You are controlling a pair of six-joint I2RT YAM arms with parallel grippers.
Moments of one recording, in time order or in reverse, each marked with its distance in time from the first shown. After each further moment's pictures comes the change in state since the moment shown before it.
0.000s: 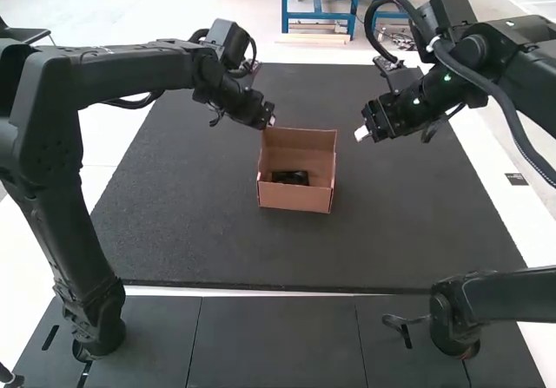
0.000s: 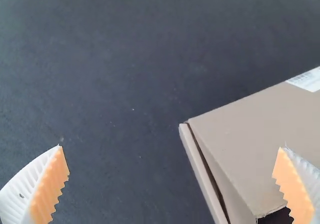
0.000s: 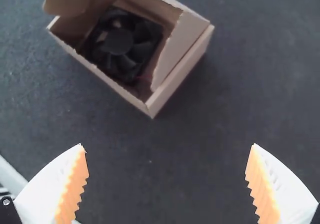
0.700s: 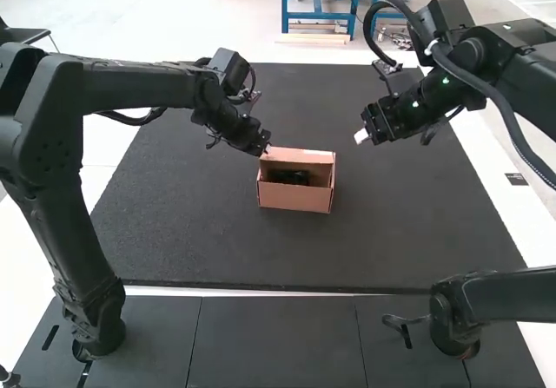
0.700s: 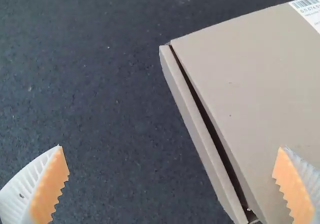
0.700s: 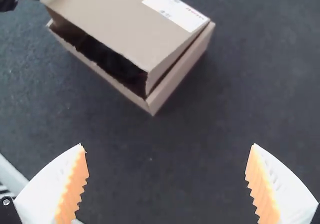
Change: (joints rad) left arm -0.002 0.000 -0.154 0.027 0.041 0.010; right arm 0.000 0.000 -0.024 0.003 -0.001 0.000
